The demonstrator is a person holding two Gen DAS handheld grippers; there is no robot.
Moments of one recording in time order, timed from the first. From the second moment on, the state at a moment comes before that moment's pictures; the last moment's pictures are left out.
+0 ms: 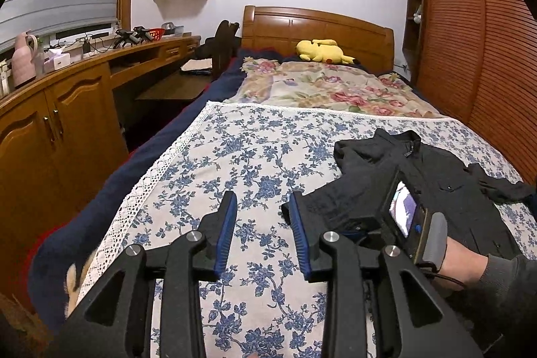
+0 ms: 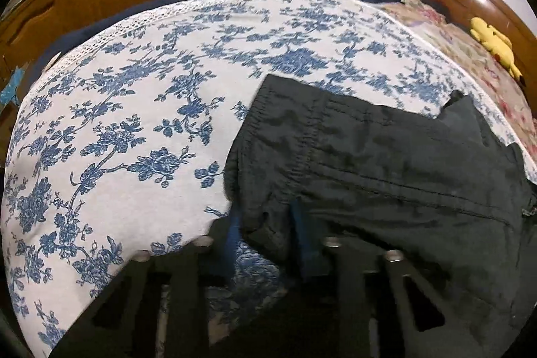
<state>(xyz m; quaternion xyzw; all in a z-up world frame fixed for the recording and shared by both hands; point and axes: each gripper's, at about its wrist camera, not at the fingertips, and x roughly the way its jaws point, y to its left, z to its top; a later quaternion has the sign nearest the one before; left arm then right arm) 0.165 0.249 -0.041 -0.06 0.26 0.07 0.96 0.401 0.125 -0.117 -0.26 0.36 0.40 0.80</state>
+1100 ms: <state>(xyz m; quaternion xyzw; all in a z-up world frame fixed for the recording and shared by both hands) 0.204 0.090 -0.027 0.01 0.26 -0.04 0.96 0.282 -0.150 -0.005 -0.06 0.22 0.23 0.95</state>
